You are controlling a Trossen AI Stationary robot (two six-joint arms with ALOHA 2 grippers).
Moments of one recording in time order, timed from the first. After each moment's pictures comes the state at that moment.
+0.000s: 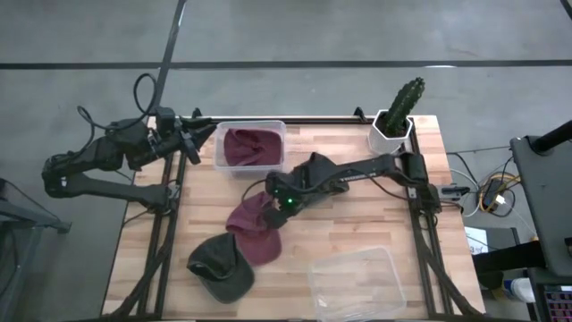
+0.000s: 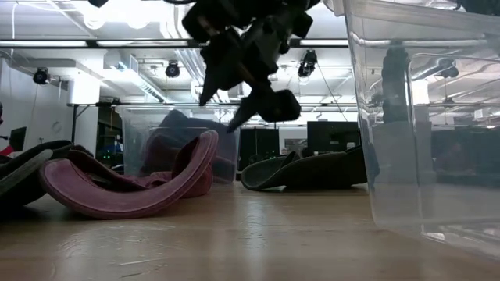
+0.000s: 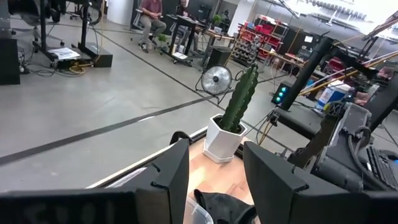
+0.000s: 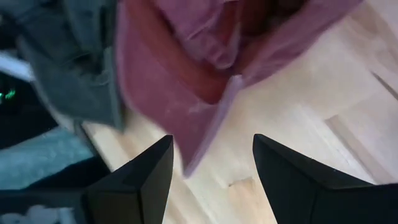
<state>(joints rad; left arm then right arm) 0.08 0.70 1.09 -0.46 -0.50 -0.40 0.02 2.09 1.69 -0.66 -0.37 0.94</state>
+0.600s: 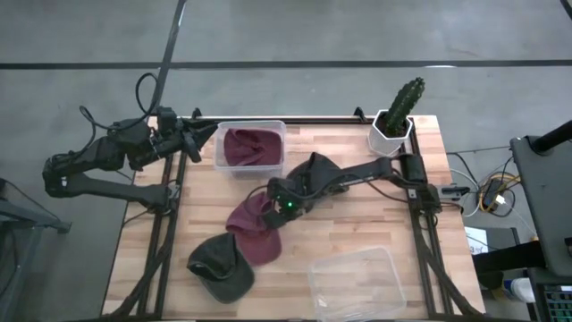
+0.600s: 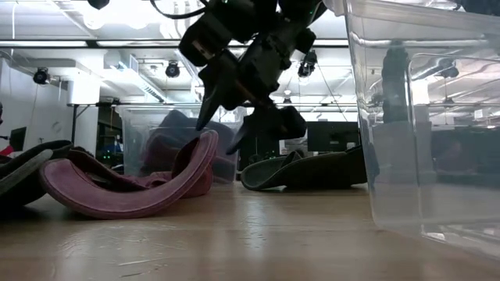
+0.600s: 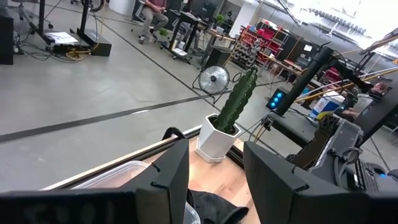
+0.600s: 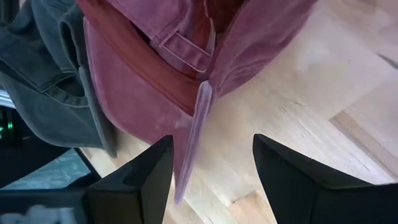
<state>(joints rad) 0.08 0.70 1.09 -0.46 -0.50 -0.50 0.03 2.10 1.60 -0.53 -0.34 1.08</state>
